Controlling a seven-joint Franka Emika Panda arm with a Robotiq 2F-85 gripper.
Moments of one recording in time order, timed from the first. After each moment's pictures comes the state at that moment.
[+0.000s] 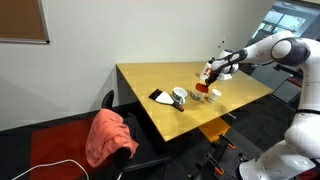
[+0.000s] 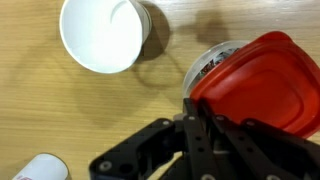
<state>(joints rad) -0.55 0.60 -0.17 -1.82 -0.06 2.60 -0.37</state>
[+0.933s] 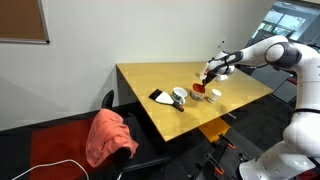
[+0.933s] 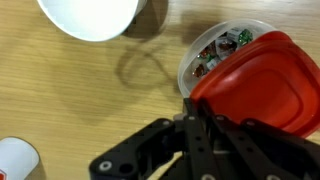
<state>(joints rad) -0.62 0.70 -0.09 -1.71 -0.02 2.60 -0.51</state>
